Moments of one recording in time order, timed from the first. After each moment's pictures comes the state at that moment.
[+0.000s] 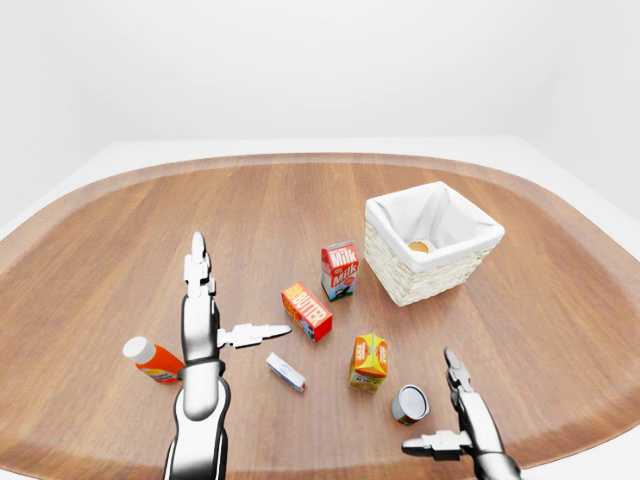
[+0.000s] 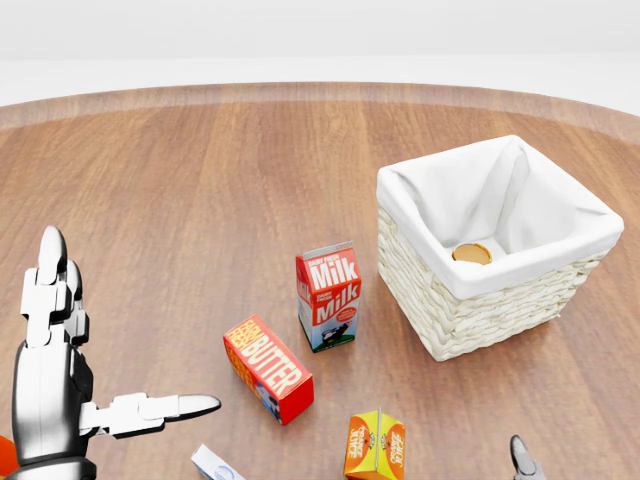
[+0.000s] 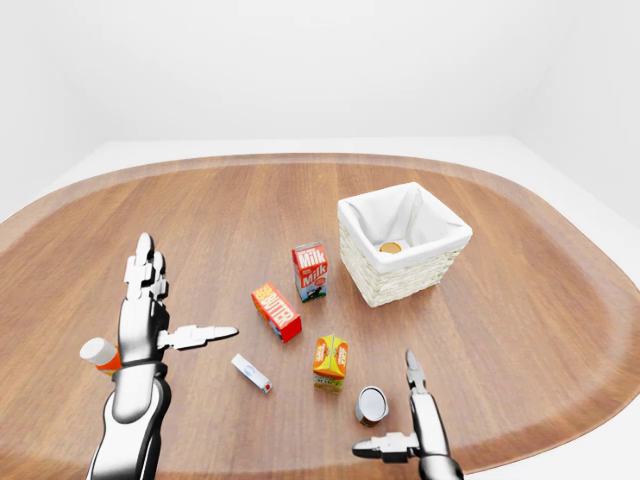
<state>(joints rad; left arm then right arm) 0.13 0.00 0.05 -0.29 0.20 -0.09 0.12 0.48 0.10 -0.26 -0.01 -0.33 -0.09 0.24</state>
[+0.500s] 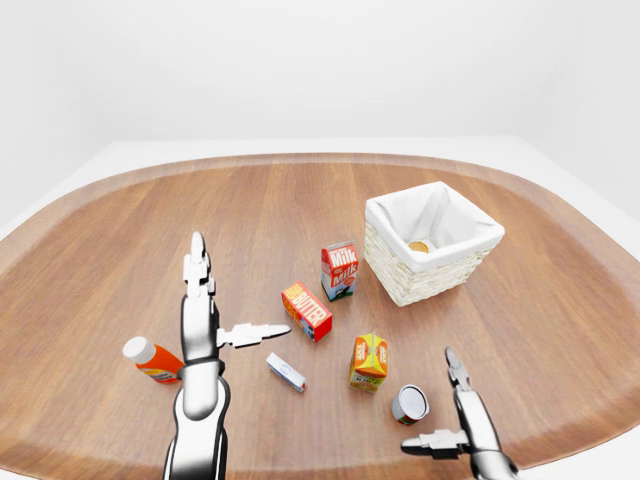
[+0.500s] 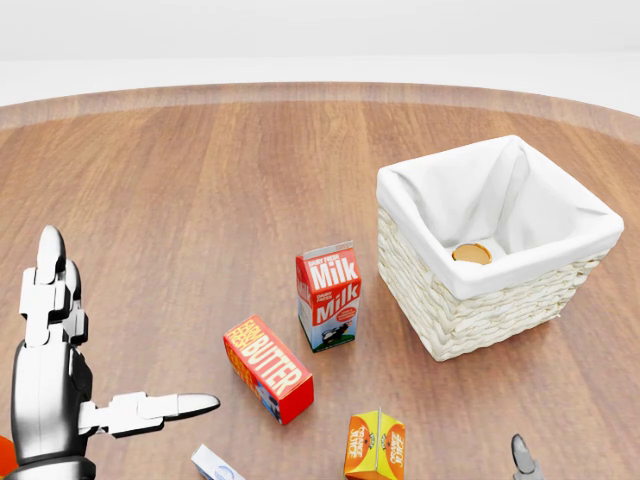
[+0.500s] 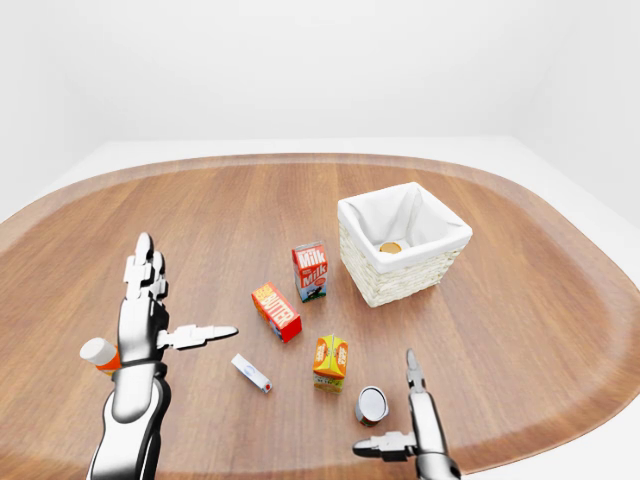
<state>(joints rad) 0.13 0.00 0.05 -0.29 0.19 -0.09 0.12 0.47 0.10 -0.24 0.00 -0.42 -0.09 0.16</state>
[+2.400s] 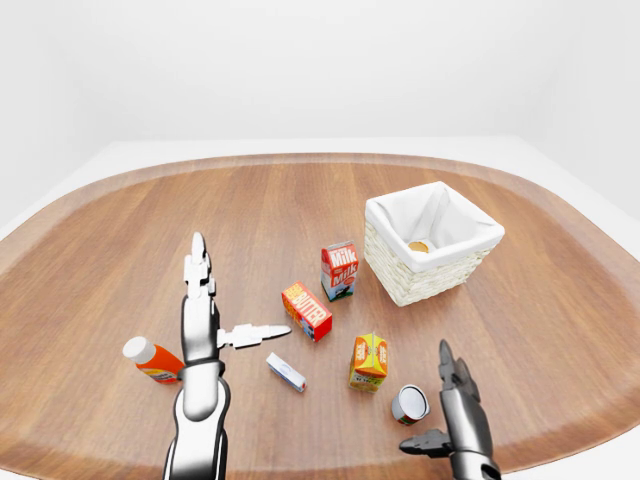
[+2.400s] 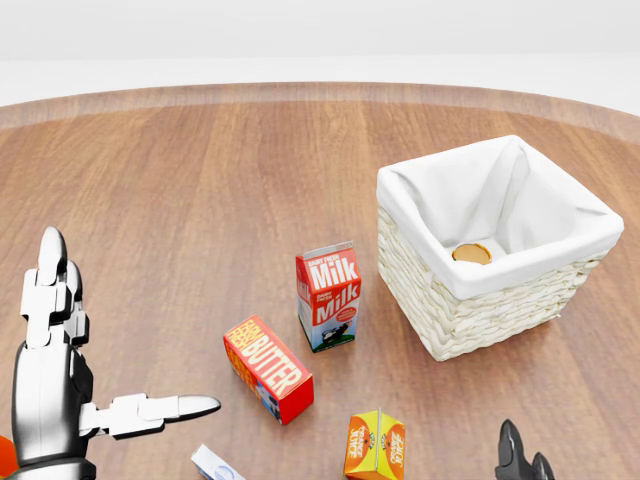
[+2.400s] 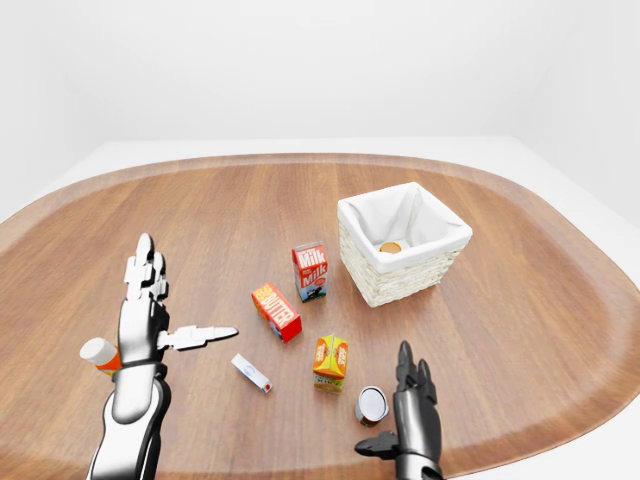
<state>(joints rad) 0.14 0.00 0.05 -0.29 0.19 -0.09 0.12 0.49 0.03 -0.04 0.04 -0.78 -0.09 -0.25</state>
